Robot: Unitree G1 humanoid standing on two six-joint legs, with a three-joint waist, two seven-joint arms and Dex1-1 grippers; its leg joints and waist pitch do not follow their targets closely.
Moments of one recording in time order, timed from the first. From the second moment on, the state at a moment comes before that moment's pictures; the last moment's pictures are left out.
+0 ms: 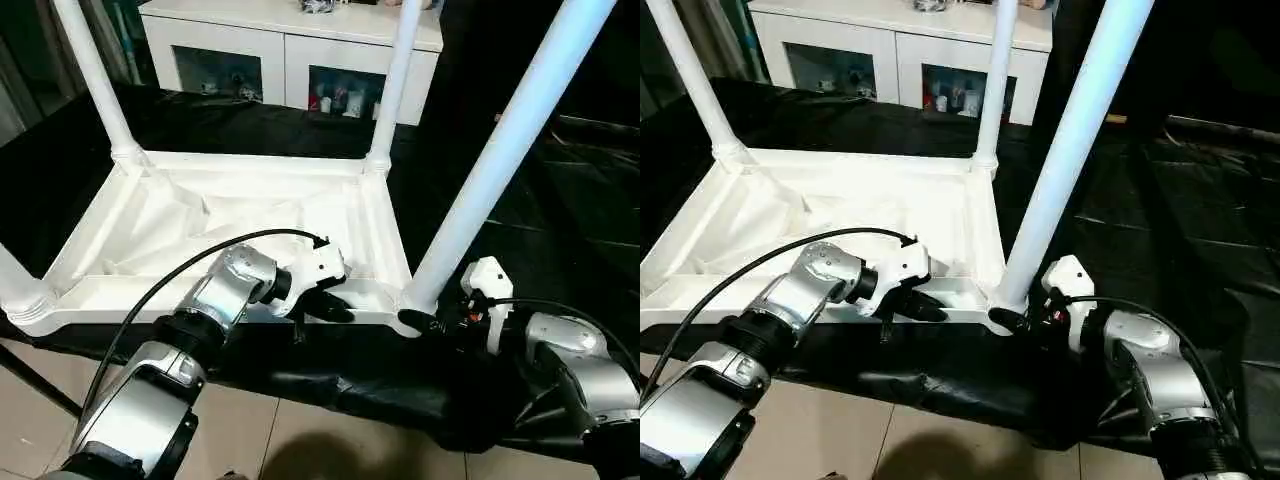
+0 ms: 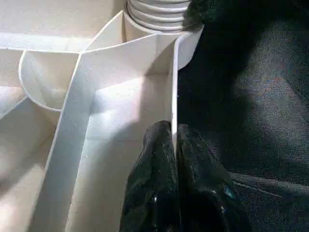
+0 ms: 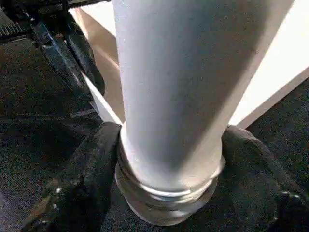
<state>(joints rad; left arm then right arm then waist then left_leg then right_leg) -0.75 0.22 -0.35 0.79 0.12 0.12 -1.22 -0.25 -0.47 0.06 0.33 0.23 0.12 0.98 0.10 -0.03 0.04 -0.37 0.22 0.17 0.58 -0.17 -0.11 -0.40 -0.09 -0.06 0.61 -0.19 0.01</state>
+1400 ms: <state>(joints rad) -0.84 0.12 -0.28 0.96 0.14 0.10 -0.91 -0.40 -0.33 0.03 0.55 0.14 0.09 0.63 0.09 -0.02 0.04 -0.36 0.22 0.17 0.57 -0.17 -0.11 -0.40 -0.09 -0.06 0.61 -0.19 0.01</state>
